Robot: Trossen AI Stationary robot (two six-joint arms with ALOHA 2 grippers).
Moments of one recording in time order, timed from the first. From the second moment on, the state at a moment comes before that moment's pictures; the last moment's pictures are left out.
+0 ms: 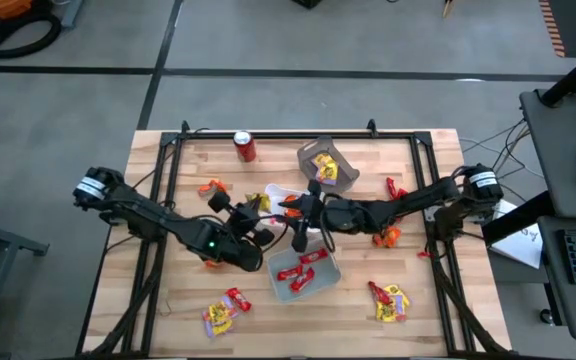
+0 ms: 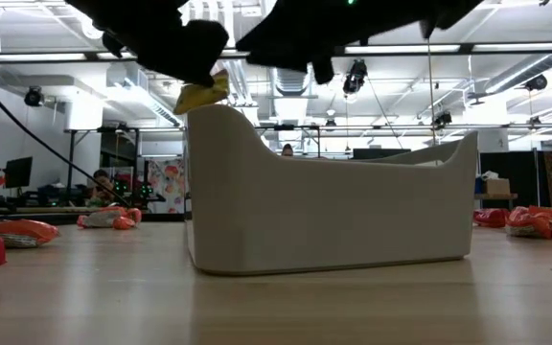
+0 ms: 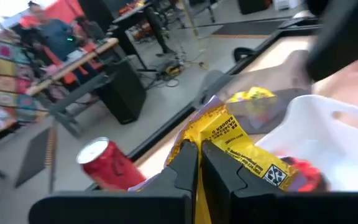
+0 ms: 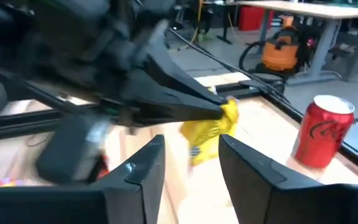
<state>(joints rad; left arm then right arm) -0.38 1.54 0.99 -0.42 -1.29 -0.57 0.13 1.69 0.99 0.53 0.37 0.09</state>
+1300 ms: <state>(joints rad) -0.38 1.45 0.99 -0.26 -1.05 -0.33 0.07 1.71 0.99 0.47 0.29 0.08</state>
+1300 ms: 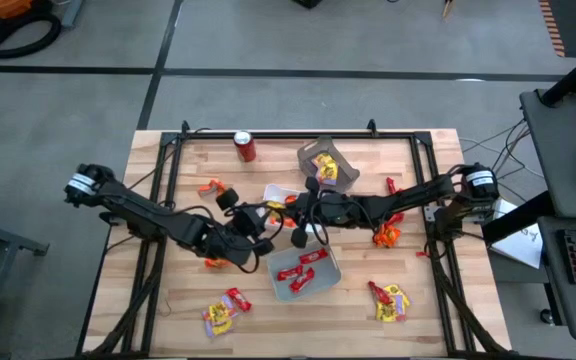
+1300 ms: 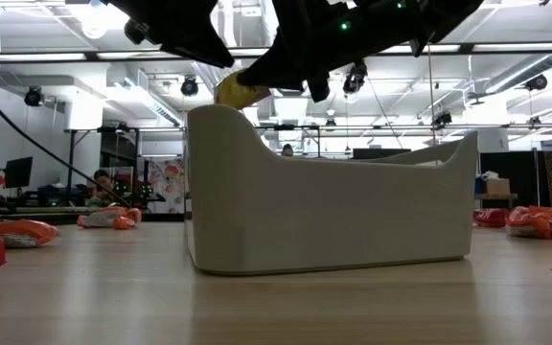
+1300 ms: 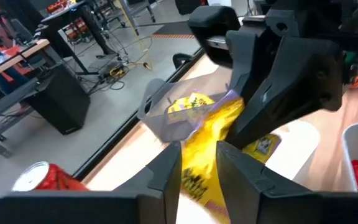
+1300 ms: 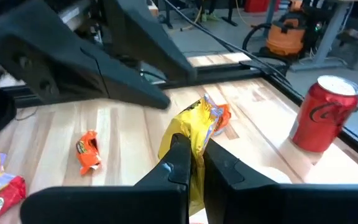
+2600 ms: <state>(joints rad) -0.38 1.28 0.99 -0.60 -0.69 -0.40 -0.38 1.69 1.20 -0.48 0.38 0.23</state>
